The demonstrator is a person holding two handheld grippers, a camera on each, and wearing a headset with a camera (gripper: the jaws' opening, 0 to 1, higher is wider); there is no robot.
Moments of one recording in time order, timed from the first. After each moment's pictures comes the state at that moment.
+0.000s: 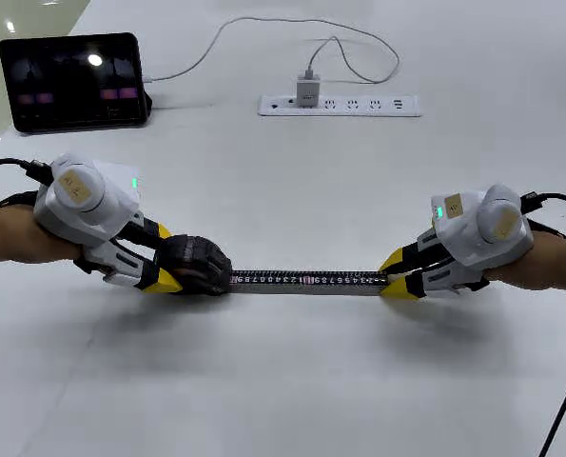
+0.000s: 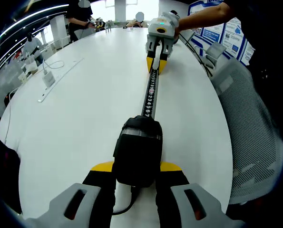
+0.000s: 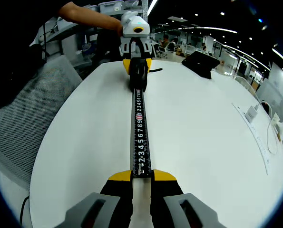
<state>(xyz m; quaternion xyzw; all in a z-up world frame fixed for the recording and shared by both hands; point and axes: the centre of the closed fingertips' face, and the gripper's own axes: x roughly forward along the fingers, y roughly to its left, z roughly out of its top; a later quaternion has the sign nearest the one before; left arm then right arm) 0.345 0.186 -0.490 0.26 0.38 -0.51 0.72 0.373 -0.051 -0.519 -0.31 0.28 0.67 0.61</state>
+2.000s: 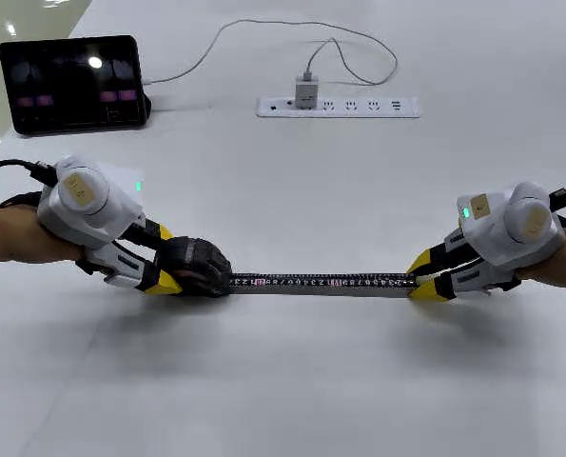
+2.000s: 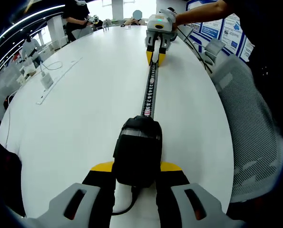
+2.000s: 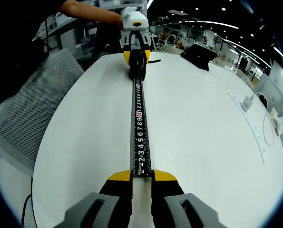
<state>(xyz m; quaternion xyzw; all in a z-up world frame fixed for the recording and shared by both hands) 0.345 0.183 -0.489 0.28 0.38 -0.51 0.72 0.375 -0.088 -0.519 -0.34 0.30 0.66 0.60</state>
